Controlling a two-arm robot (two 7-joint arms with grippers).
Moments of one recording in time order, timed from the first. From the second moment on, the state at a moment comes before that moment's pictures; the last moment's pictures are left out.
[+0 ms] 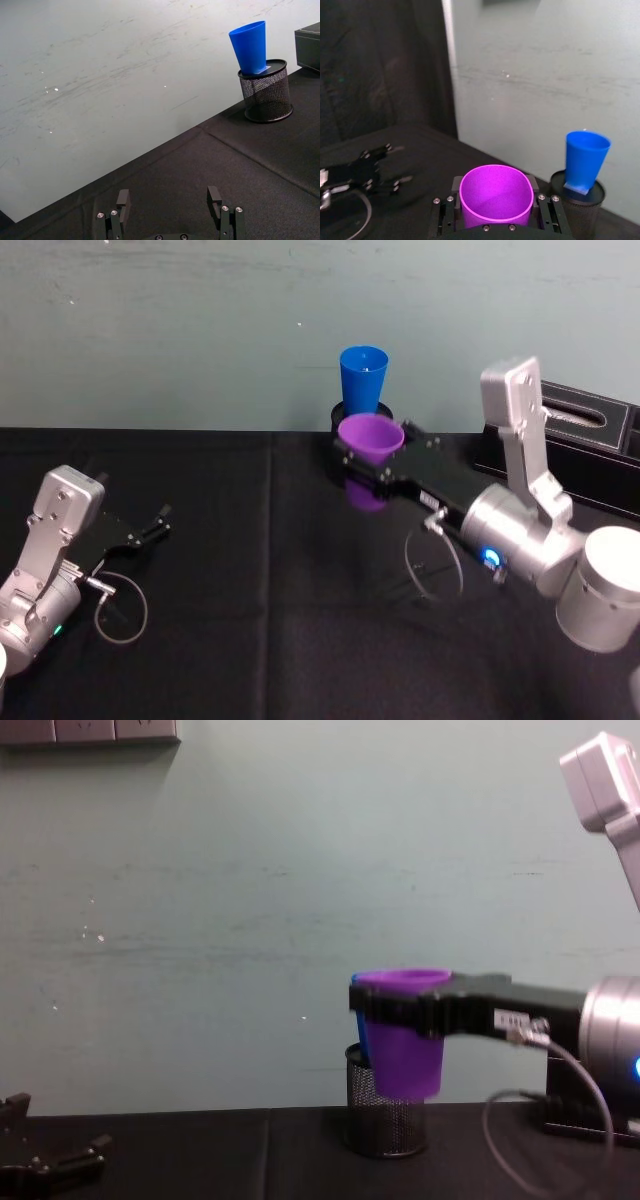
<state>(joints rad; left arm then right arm) -0.20 0.60 0.45 -1.41 -0.25 -0.12 0.03 0.35 0.32 -0.40 -1.51 0.38 0.12 0.39</state>
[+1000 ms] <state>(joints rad) -0.20 0.60 0.45 -1.41 -0.25 -0.12 0.03 0.17 0.37 -0.43 -1.41 0.32 -0.13 0.47</state>
